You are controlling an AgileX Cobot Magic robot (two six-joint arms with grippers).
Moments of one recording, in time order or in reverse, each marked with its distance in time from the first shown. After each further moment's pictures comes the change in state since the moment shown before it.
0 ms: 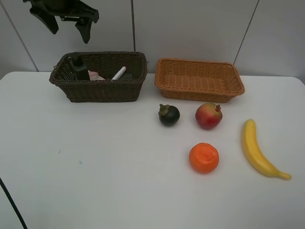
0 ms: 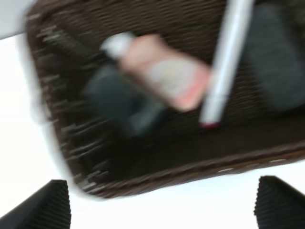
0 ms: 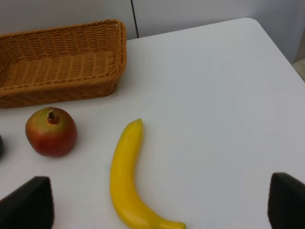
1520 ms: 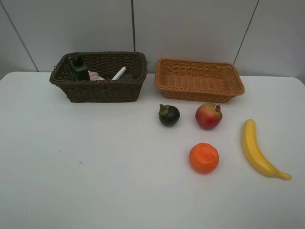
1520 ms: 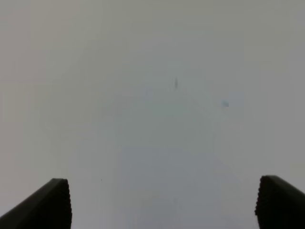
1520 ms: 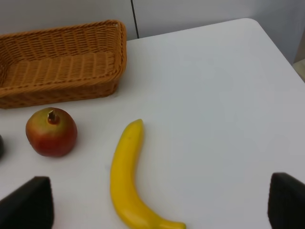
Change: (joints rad) left arm 0.285 -1.489 1.224 -0.303 -0.021 0.171; right arm 0.000 0.000 0.000 0.000 0.000 0.000
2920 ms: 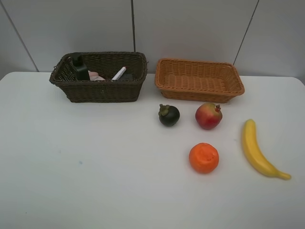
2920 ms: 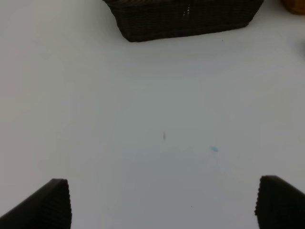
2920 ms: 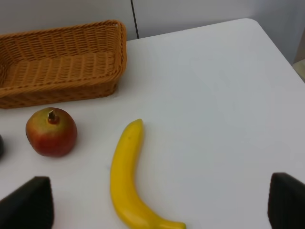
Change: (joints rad) left arm 0.000 -0.488 0.255 -0.047 -0.107 0.040; right arm 0.000 0.000 0.000 0.000 0.000 0.000
